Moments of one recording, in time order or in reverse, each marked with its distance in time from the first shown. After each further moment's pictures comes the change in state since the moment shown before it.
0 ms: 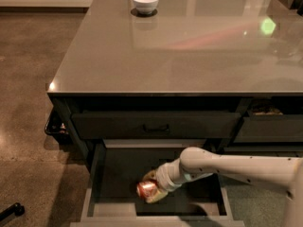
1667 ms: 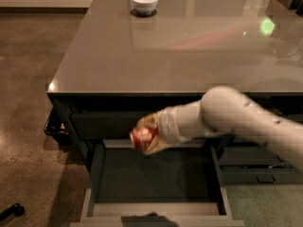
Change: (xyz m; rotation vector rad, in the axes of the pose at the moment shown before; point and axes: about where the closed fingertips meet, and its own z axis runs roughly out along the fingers) arm -0.205 -0.072 -0.232 0.295 0.034 -0.319
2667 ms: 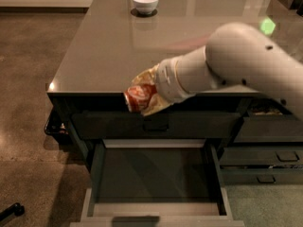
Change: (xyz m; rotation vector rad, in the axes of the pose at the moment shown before) arm -0.060 -0.100 -0.083 0.092 0.065 -0.196
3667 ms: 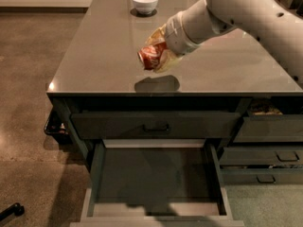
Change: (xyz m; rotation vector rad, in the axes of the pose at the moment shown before) arm 0.087 -0.104 -0.001 -0.018 0.095 0.005
